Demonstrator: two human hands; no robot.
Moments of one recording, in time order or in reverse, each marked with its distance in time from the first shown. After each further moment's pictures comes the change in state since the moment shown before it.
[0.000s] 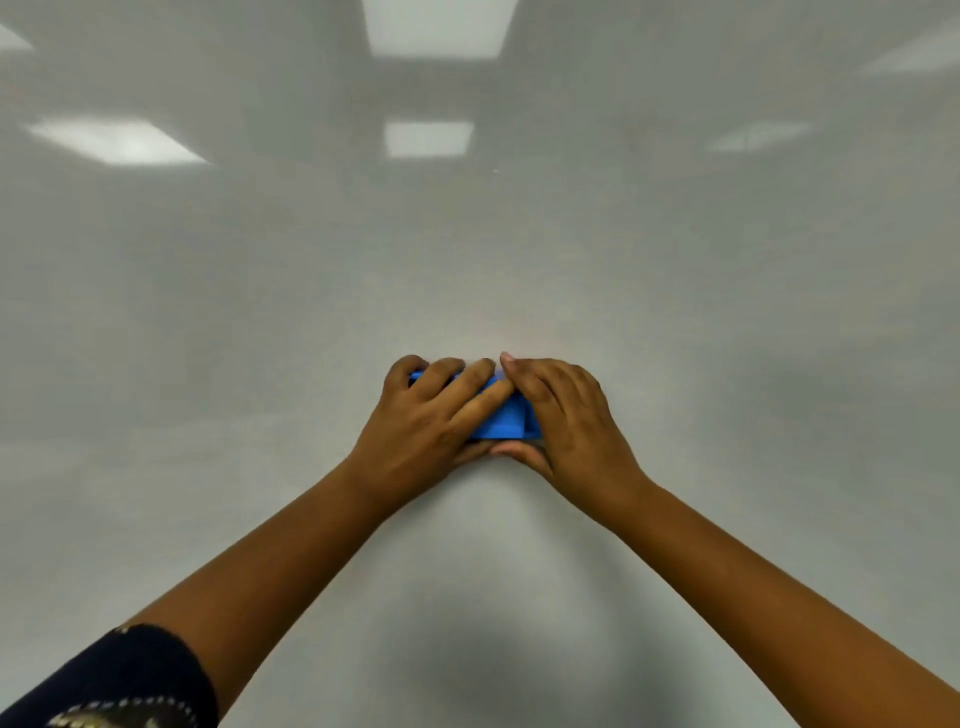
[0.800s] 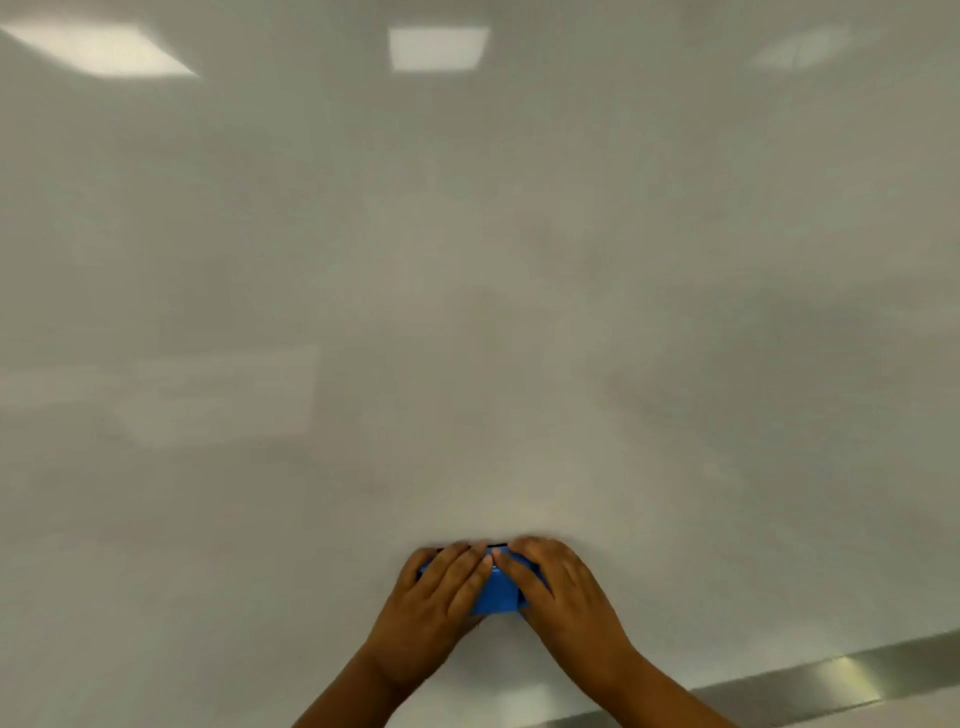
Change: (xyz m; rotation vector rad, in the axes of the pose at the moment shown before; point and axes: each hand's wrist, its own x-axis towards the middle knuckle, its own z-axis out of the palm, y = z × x) left_hand -0.204 0.145 0.010 -0.331 -0.202 -0.205; right_hand -0.199 -0.081 0.075 0.126 -0.355 0.093
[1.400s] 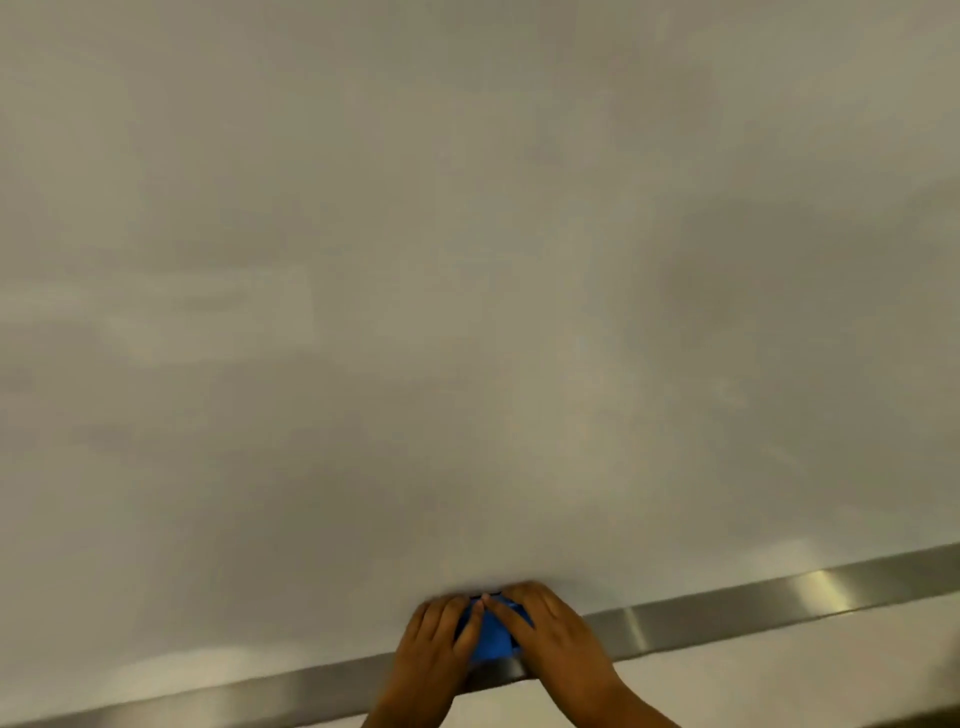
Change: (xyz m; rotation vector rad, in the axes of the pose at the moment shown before) left_hand -0.138 0.059 0.032 -0.085 -0.367 -0.262; right_hand -0.090 -0.055 0.092 0.156 -0.500 0.160
